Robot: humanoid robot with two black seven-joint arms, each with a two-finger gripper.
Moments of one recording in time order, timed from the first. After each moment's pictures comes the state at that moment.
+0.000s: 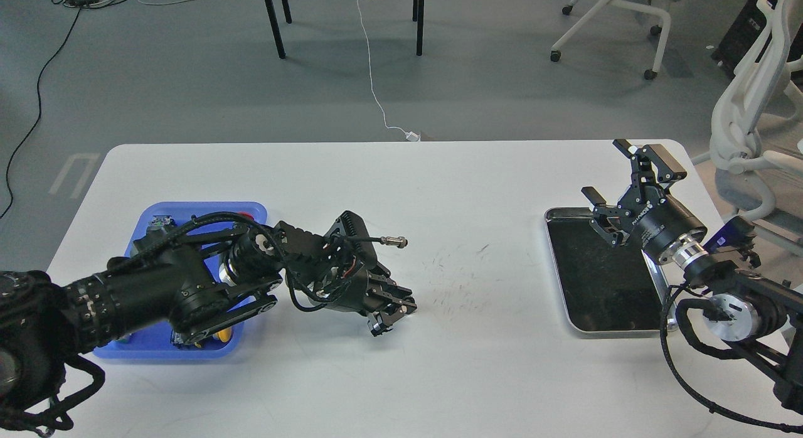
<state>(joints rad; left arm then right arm) -0.91 0.21 -0.14 -1.01 2.18 -0.30 -0.49 0.52 -0.63 0.49 1.09 -0.13 0.21 0.49</state>
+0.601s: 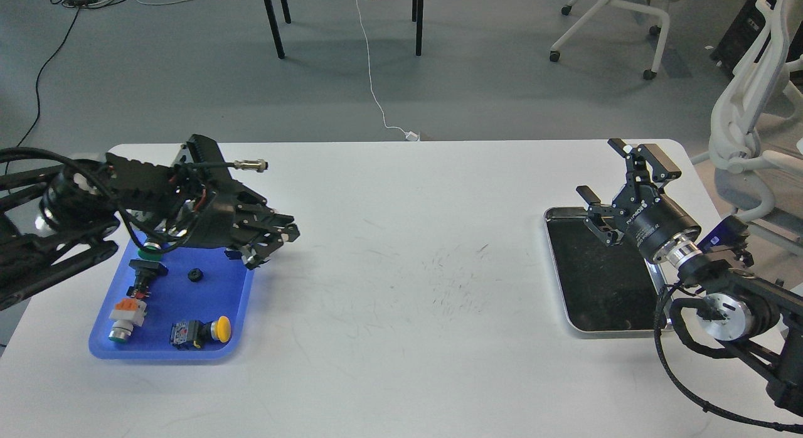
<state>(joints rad) -0.95 0.88 -0.17 -1.32 2.11 -0.28 -0.49 0.52 -0.61 0.49 1.09 -0.13 0.21 0.49</state>
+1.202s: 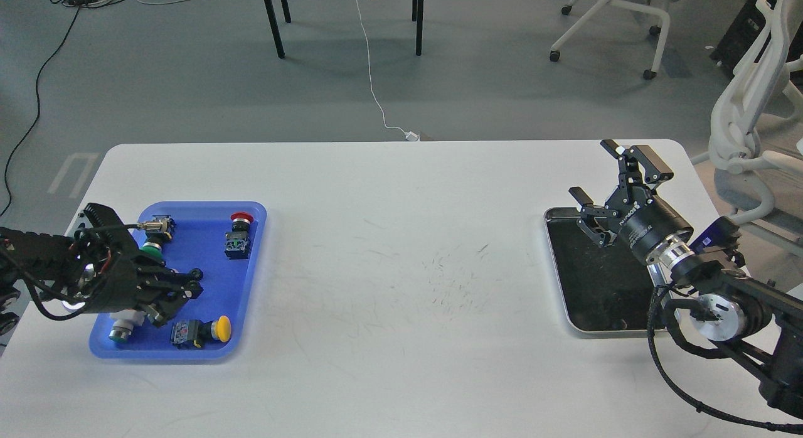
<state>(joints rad) -0.76 0.96 -0.17 -1.22 2.12 -0.21 -0.49 0.52 -0.60 0.49 1.09 -0.14 0.21 0.49</state>
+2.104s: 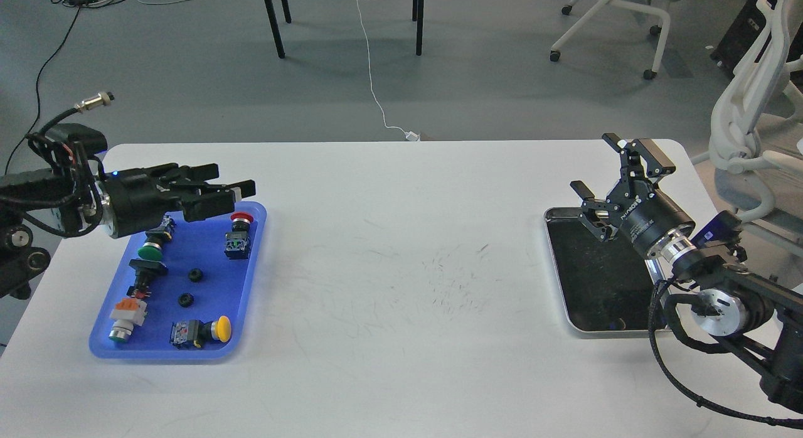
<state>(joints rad) -0.71 0.85 -0.47 -1.31 1.19 -0.12 -0.49 0.54 -0.60 0.49 1.09 -0.13 0.20 0.49</state>
